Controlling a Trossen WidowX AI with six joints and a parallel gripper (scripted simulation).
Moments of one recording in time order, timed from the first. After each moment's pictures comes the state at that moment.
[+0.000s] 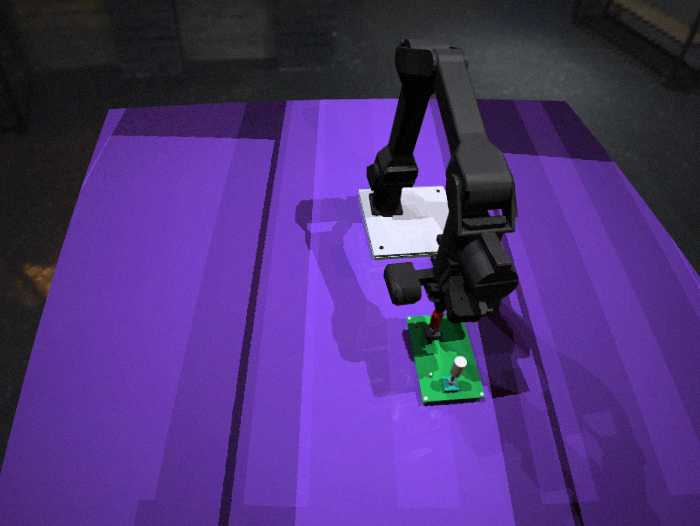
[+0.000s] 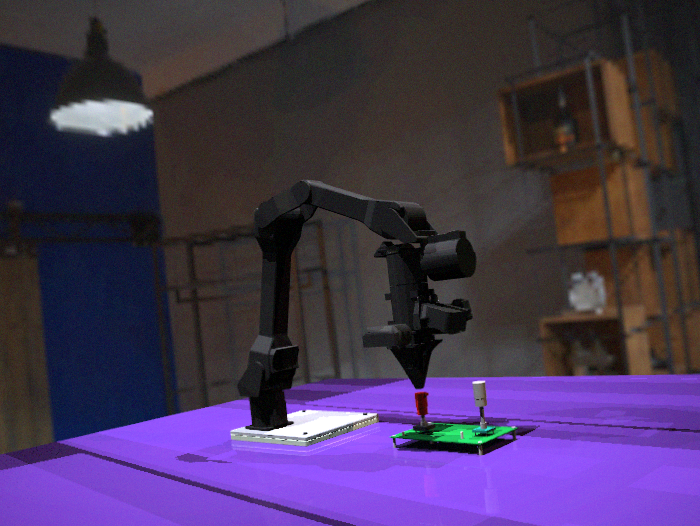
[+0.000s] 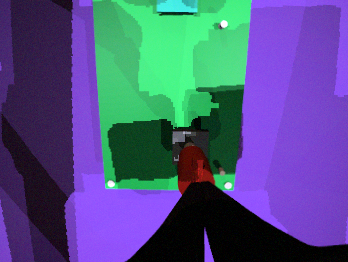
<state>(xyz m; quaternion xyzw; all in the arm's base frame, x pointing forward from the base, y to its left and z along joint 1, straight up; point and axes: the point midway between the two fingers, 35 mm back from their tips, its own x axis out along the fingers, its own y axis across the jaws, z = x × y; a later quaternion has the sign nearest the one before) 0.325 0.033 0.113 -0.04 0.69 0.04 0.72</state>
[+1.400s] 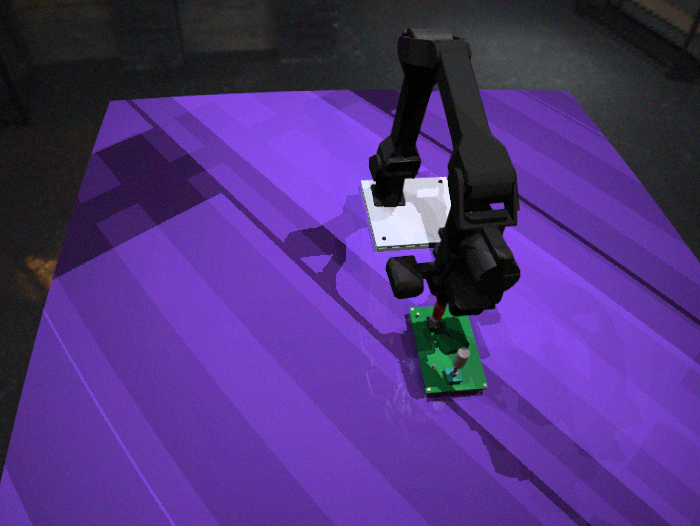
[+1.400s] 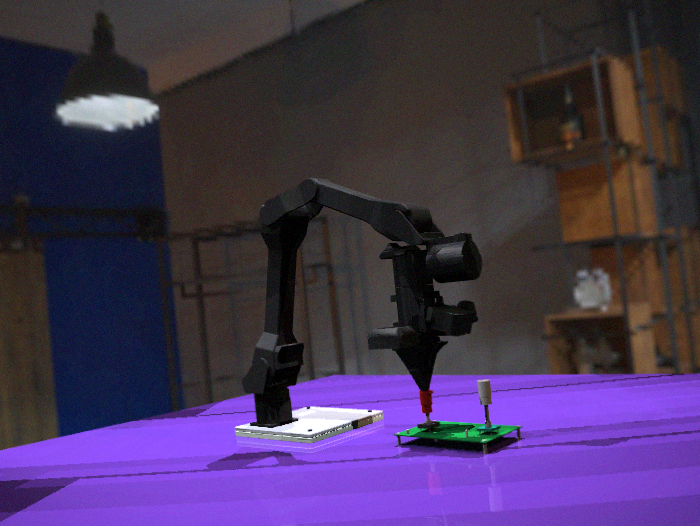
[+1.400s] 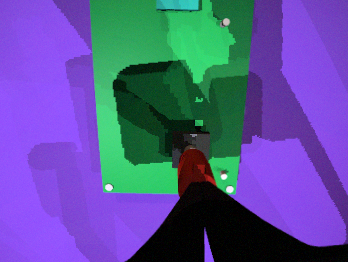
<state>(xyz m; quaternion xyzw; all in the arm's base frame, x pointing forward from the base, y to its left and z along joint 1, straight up) 0.324 0.033 0.107 -0.04 0.69 0.04 0.72</state>
